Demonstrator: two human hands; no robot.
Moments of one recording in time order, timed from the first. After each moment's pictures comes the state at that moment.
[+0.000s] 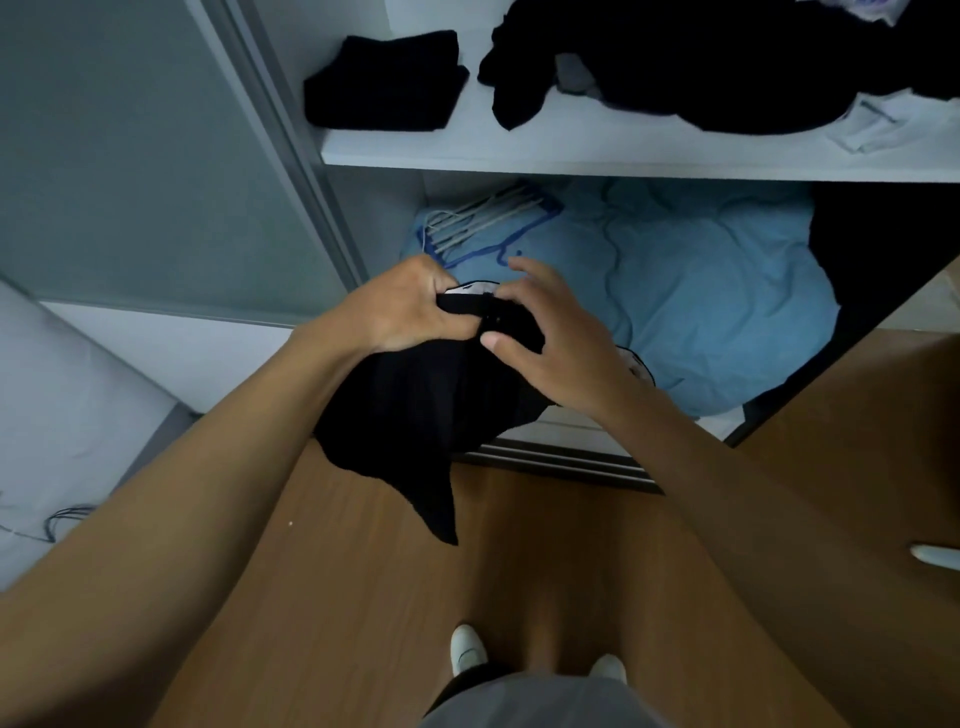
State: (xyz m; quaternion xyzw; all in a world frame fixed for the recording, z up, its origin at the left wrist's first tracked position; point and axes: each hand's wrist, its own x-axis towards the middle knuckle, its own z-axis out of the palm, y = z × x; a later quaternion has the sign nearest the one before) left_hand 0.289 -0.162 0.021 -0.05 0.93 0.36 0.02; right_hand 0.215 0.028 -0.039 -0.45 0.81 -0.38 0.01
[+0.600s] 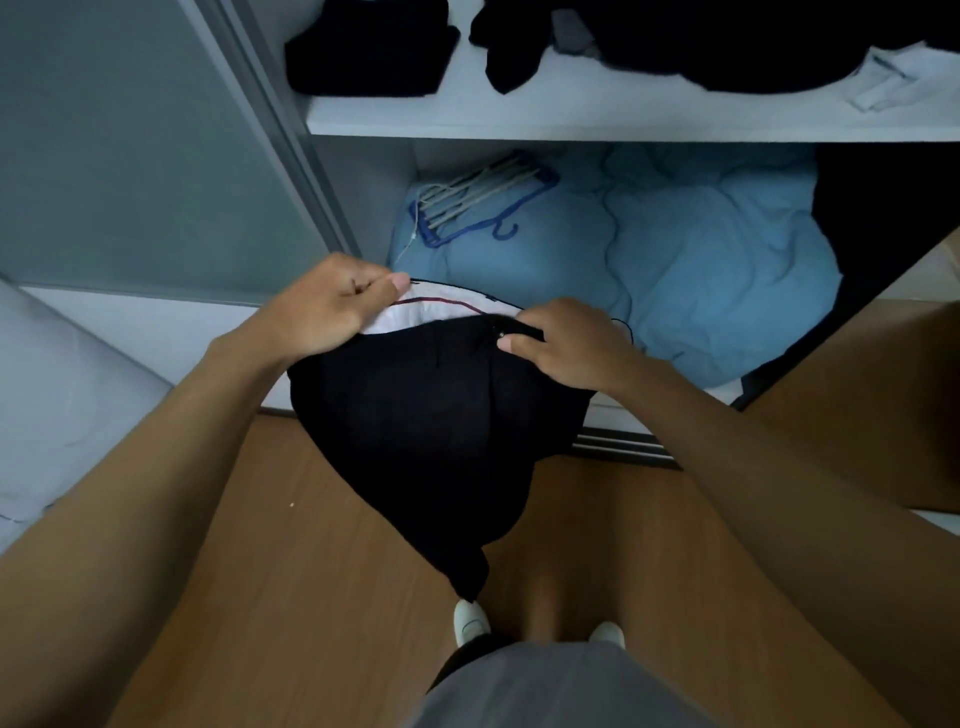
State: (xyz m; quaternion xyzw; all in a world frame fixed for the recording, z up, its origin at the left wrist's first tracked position) left_hand 0.331 -0.203 0.012 -0.06 0.95 0.32 -0.03; right_hand 0.205 0.032 -0.054 -0.43 0.86 -0.23 0.14
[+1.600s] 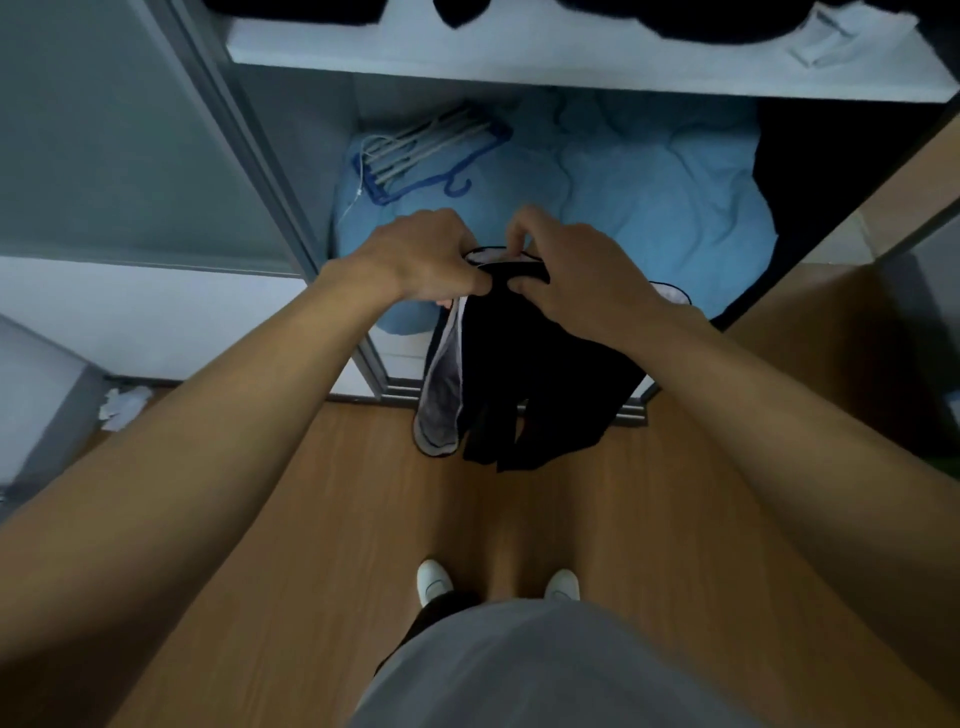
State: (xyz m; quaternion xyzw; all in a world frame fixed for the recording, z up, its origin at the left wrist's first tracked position) left_hand 0.260 -0.118 -0.010 -0.08 0.97 0.18 0.11; right_hand 0.217 0.067 -0.021 -0.42 0.87 -0.26 0.03
